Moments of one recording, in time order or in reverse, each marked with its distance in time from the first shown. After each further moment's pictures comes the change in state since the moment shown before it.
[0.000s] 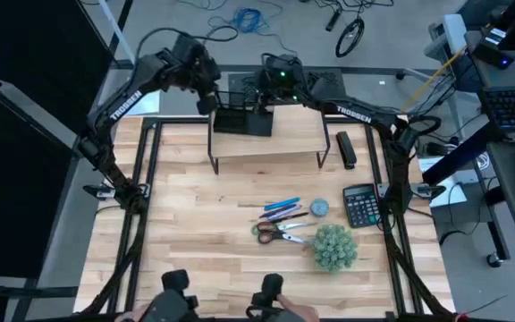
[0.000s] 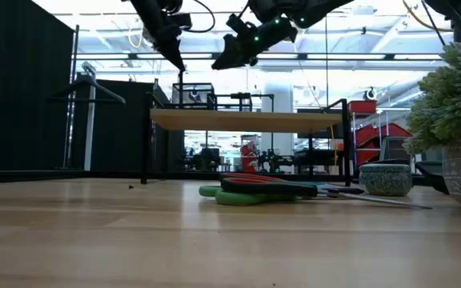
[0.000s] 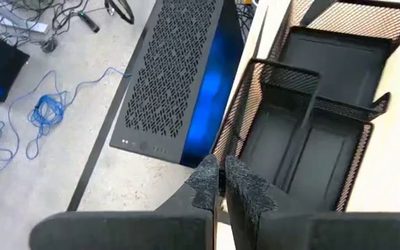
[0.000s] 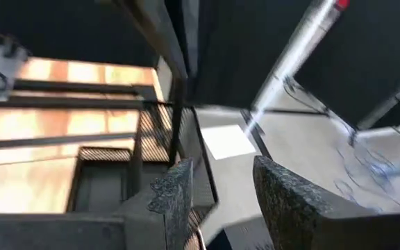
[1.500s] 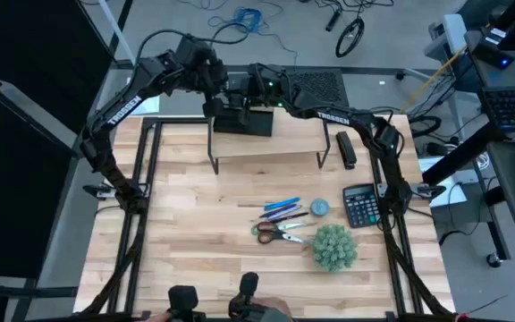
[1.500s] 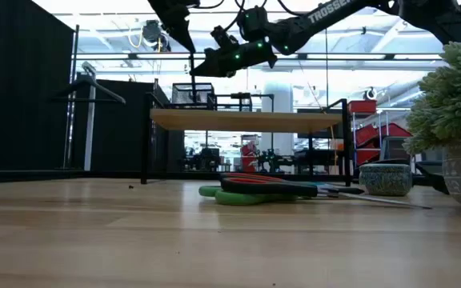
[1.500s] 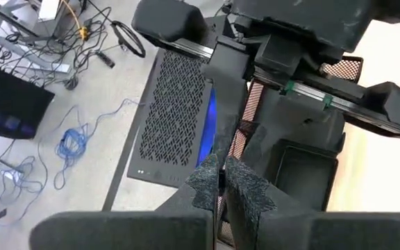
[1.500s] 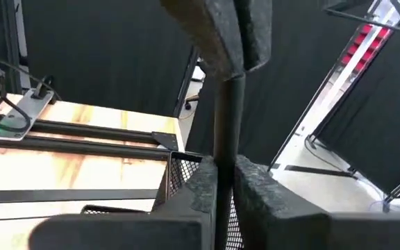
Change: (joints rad) left arm -0.129 -0.003 0.107 -0.011 -0.095 0.000; right arm 0.025 0.145 0.000 0.320 -0.079 0.001
